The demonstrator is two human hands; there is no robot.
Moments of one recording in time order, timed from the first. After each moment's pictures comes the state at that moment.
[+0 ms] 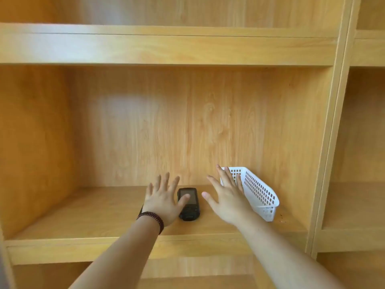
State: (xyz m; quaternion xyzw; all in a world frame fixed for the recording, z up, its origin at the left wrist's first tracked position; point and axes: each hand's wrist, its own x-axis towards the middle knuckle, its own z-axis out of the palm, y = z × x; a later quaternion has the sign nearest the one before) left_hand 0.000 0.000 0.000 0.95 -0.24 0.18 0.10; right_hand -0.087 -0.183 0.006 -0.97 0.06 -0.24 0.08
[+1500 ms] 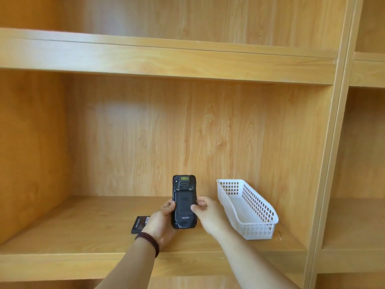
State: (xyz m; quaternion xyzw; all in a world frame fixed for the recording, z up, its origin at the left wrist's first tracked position) left_hand 0.025 -0.016 -0.028 0.45 -0.15 -0.26 0.84; right_hand -0.053 -0.151 0.003 -0.85 0.13 -0.20 0.47
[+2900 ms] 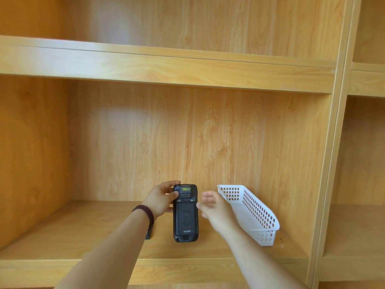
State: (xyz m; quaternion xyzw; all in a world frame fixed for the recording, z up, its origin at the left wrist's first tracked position) left_hand 0.048 -0.005 0.038 0.72 -0.26 -0.08 0.64; right_hand -0.051 -0.169 0.014 -0.81 0.08 -0.25 0.53
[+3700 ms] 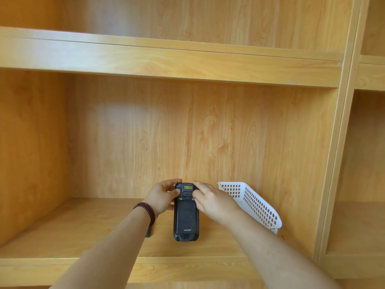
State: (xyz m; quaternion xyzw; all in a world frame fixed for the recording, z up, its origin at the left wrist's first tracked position) left_hand 0.053 -0.009 0.036 0.72 -0.27 -0.08 0.63; right_hand -0.023 -0.189 0.023 -0.91 -0.15 -0.38 -0.13
